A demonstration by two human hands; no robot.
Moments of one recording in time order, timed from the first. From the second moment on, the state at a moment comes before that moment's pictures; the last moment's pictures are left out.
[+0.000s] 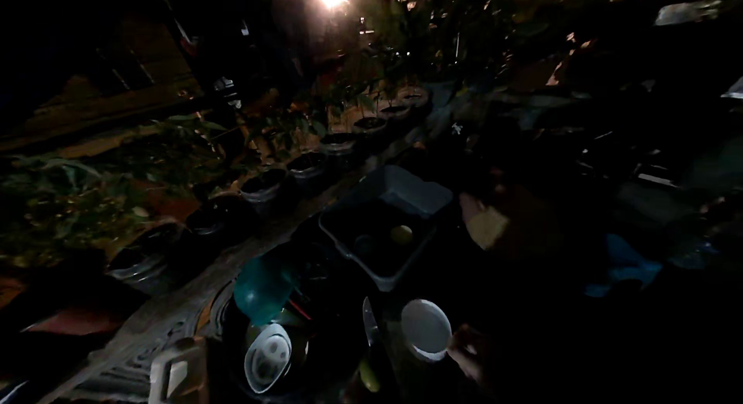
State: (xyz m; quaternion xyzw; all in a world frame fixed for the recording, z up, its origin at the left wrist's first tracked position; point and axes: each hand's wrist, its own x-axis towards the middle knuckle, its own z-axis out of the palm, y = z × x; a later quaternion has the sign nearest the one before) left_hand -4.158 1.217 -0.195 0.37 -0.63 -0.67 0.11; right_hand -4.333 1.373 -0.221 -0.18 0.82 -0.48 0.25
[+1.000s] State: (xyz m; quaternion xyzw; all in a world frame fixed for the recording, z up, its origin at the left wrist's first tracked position) left_hand -4.614 1.026 -0.302 0.41 -0.34 -0.78 0.33; right_hand -4.751 1.061 -0.185 -0.15 0.73 -0.56 0.36
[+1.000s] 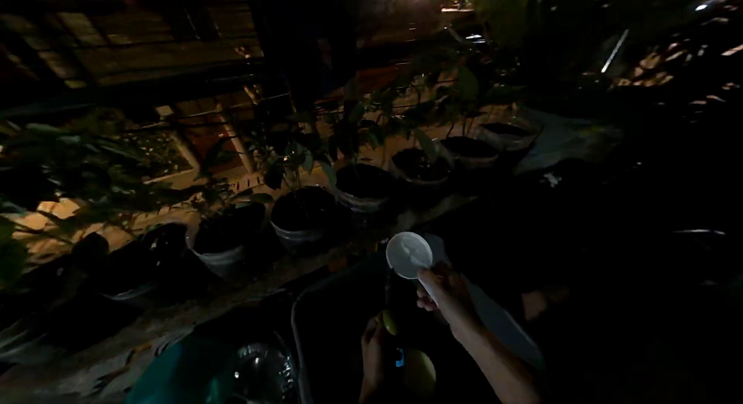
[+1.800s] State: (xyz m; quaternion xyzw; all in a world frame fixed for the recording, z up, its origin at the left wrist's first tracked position) left_hand -4.690 0.991 -0.382 0.49 -0.25 -0.72 0.42; right_hand -4.768 0.982 -0.284 -0.35 0.71 -0.56 0.25
